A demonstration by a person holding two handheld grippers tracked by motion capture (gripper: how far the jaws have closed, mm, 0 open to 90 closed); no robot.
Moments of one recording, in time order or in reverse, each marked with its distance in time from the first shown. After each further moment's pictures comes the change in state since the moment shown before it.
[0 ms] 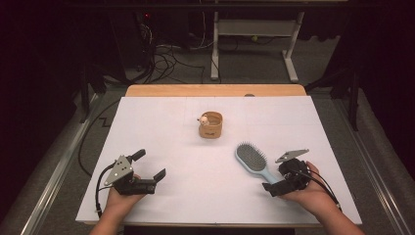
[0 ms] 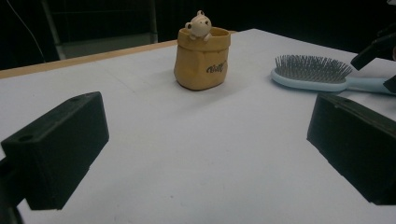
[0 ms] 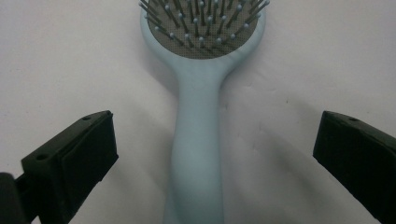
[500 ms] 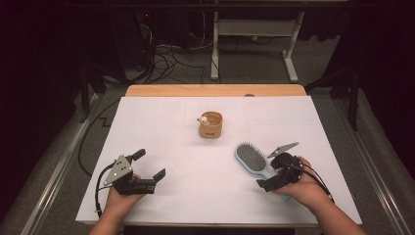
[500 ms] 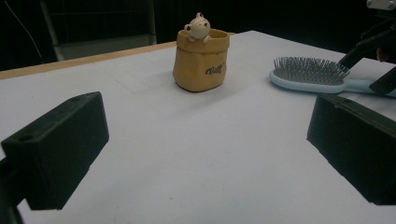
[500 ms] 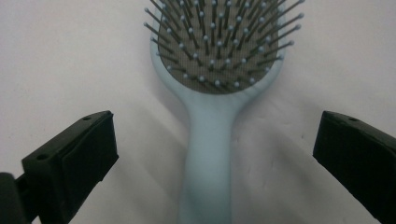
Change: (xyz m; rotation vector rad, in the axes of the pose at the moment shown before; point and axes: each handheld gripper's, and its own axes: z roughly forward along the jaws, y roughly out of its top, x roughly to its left) left arm 0.001 0.000 0.000 -0.005 -0.005 -0.006; right arm 0.002 0.022 0.011 0.043 0.024 -0.041
